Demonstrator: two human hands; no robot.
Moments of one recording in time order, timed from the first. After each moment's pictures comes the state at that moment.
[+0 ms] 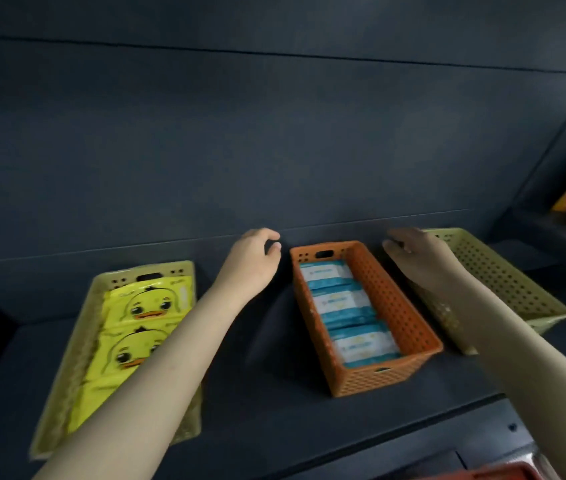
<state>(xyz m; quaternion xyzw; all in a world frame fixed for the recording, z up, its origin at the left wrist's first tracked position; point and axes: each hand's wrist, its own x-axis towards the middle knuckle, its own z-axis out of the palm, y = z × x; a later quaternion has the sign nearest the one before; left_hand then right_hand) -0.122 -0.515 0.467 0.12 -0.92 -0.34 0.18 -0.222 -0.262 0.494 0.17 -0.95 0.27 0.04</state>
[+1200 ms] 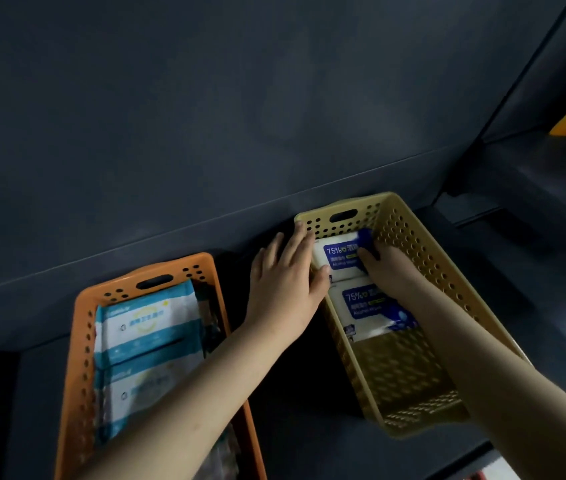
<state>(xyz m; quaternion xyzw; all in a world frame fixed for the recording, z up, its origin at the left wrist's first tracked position) -0.371 -0.261 0.368 0.03 -0.98 -0.20 0.03 -0.466 -0.102 0.354 -0.01 -0.92 0.32 -0.21</state>
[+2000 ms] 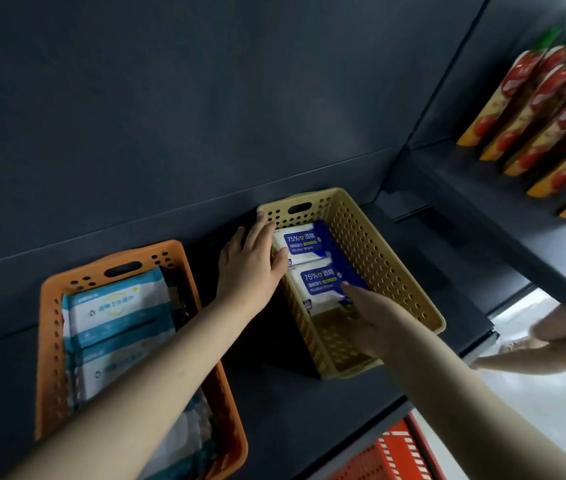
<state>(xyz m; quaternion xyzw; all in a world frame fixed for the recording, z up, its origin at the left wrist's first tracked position) -0.371 -0.261 0.365 0.04 -0.97 -0.24 0.02 -0.355 -0.081 0.413 -0.39 -0.52 0.69 -0.32</state>
